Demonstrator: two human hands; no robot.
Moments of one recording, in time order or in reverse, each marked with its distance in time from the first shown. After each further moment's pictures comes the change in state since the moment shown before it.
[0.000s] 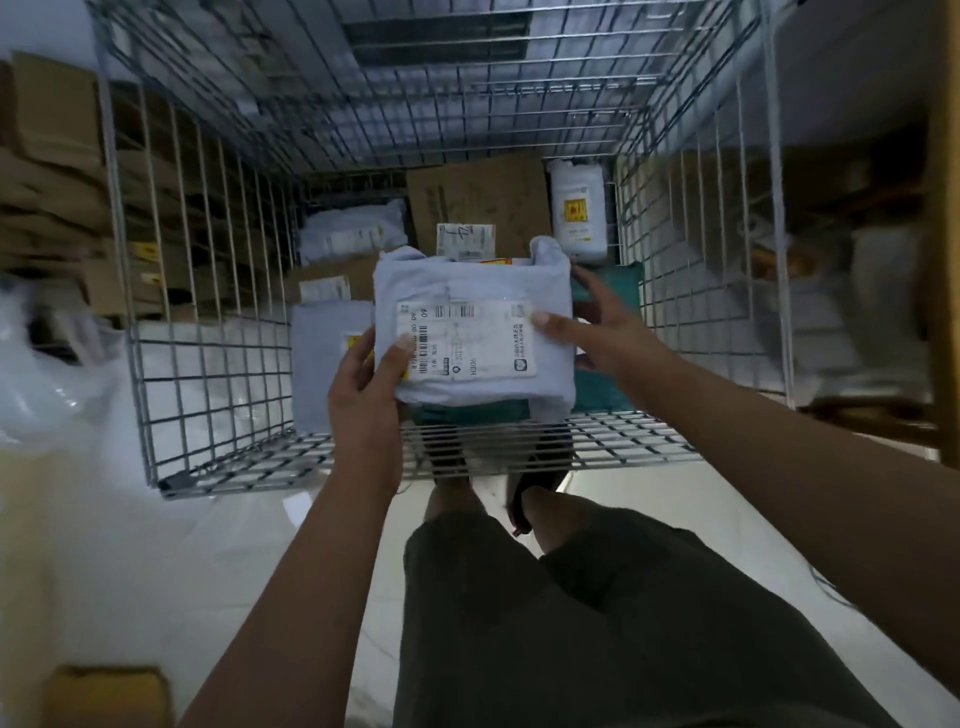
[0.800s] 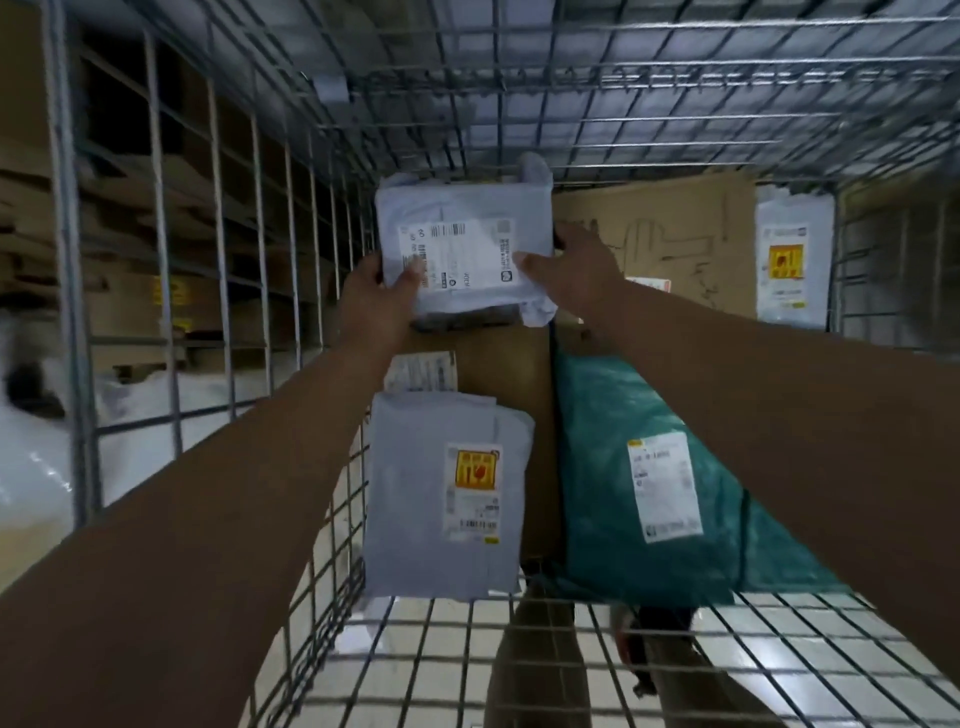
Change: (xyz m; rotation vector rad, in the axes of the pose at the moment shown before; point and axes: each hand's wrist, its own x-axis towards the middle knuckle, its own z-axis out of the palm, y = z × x) left_hand 0.470 0.006 -0.092 0.505 0.052 0.101; right_hand 0.424 -0.006 0.202 -0.472 0.129 -0.121
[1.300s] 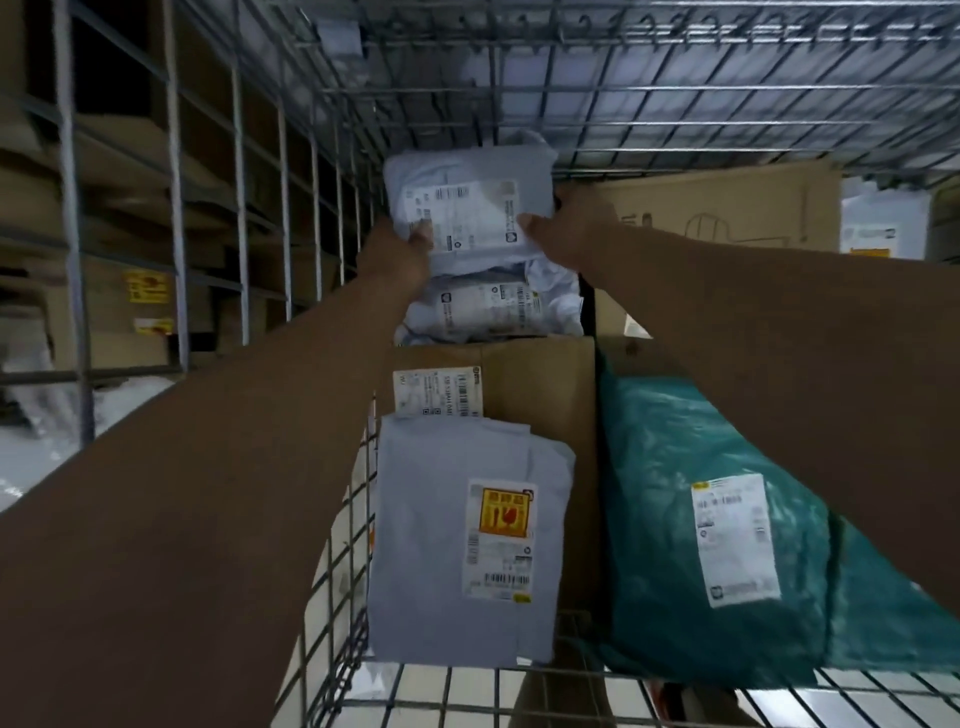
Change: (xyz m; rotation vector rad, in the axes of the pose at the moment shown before) left_hand 0.103 -0.016 0.021 0.285 -0.048 -0.022; right_hand 0.104 -0.001 0.047 -0.301 -0.012 0.016
